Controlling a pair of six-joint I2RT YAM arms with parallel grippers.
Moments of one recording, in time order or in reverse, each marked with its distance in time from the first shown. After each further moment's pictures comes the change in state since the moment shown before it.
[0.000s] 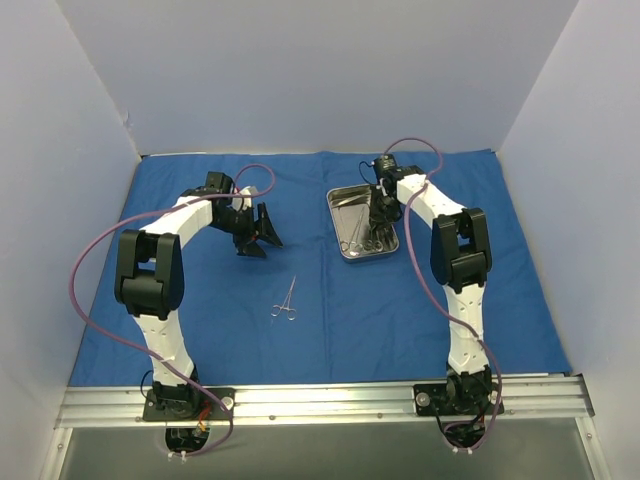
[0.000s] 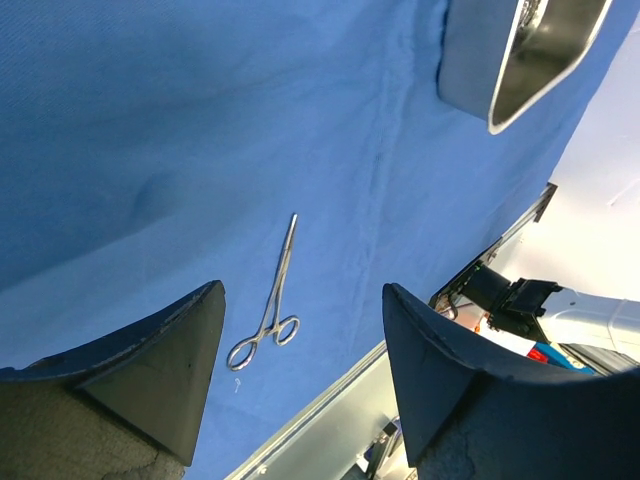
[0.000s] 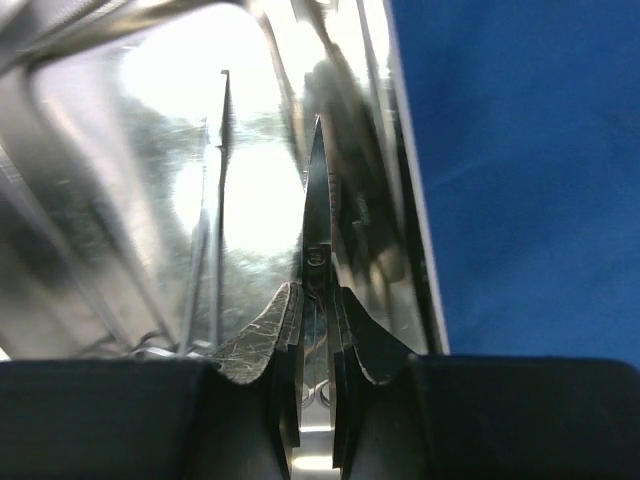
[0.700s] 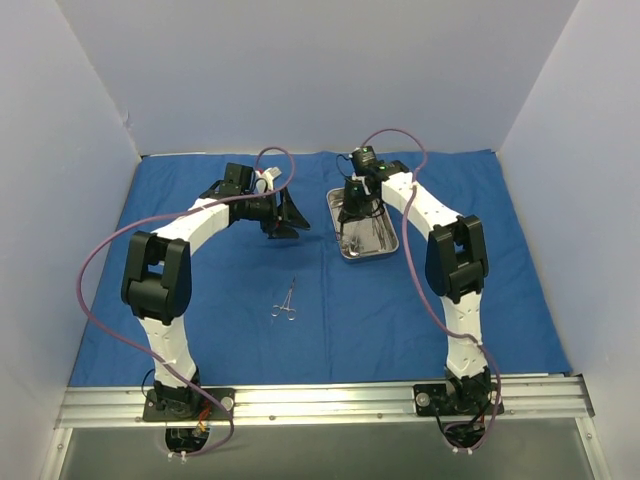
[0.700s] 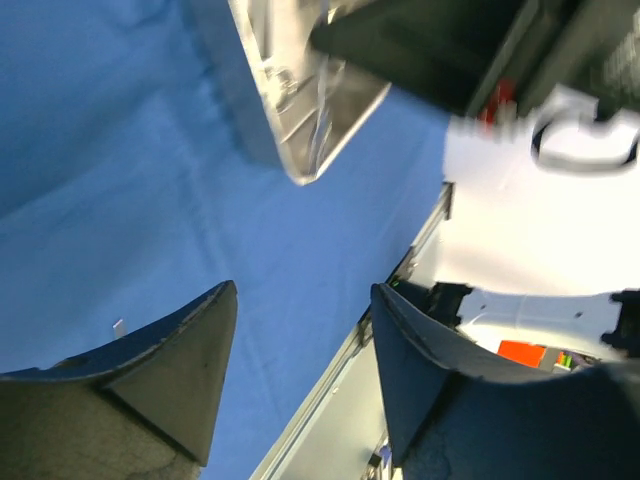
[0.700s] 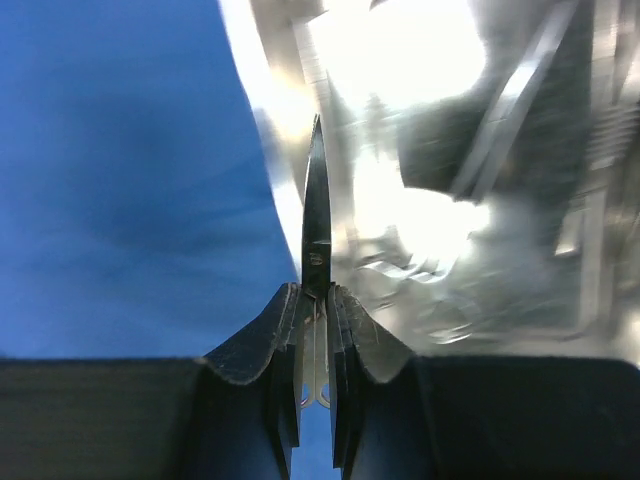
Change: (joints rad) left arm -0.114 -0.023 0.001 0.341 0.141 -0.231; right arm 0.108 -0.070 0.056 0.003 -0.147 0.145
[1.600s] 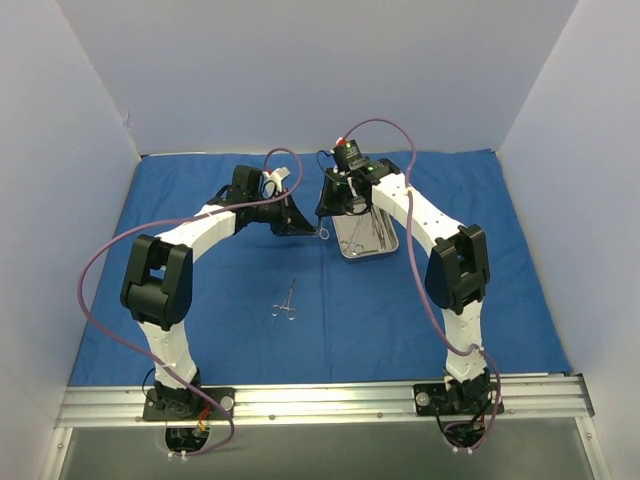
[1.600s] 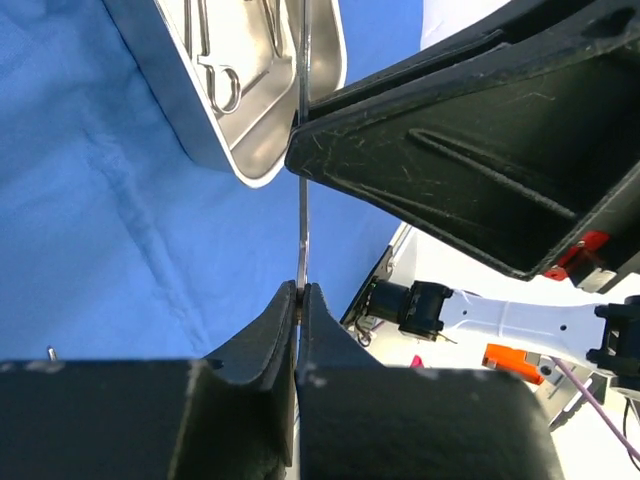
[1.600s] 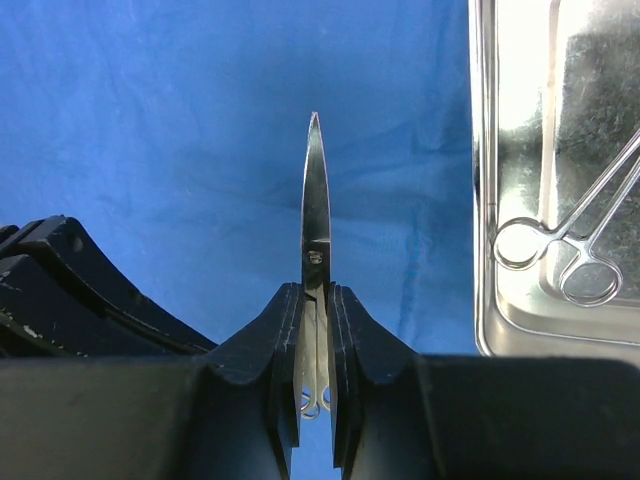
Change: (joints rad) left arm -0.070 -0.041 -0.073 0.185 0.013 -0.132; right arm 0.135 -0.106 0.034 0.021 -0.006 0.112
